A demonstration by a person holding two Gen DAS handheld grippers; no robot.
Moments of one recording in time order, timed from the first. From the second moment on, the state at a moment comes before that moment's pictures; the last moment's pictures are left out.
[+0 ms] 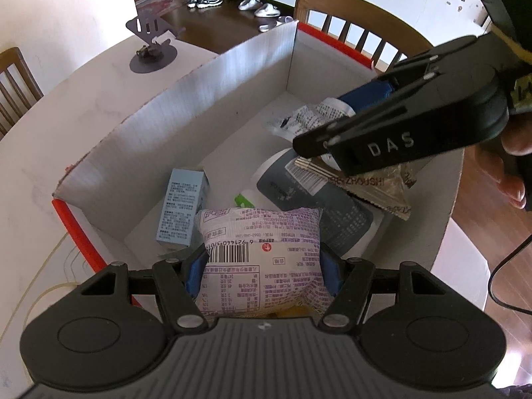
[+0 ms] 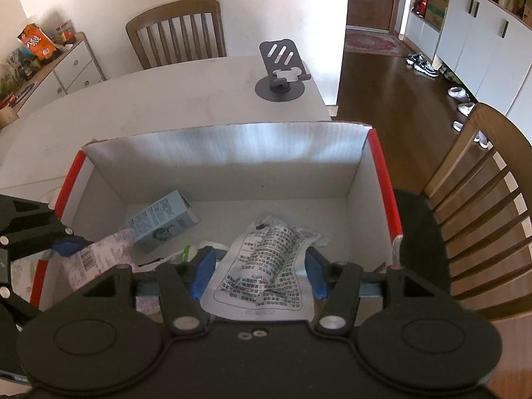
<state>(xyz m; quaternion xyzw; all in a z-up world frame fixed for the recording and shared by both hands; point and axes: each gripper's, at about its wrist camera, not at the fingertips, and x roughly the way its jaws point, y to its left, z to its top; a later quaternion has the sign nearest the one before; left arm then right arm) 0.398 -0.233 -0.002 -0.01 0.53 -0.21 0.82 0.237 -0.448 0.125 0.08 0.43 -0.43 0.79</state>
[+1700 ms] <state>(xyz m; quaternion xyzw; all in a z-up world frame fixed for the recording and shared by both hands) 0.344 -0.199 0.046 -0.08 0.47 -0.23 0.85 0.212 -0.358 0.162 0.07 0.40 -0.40 0.83</state>
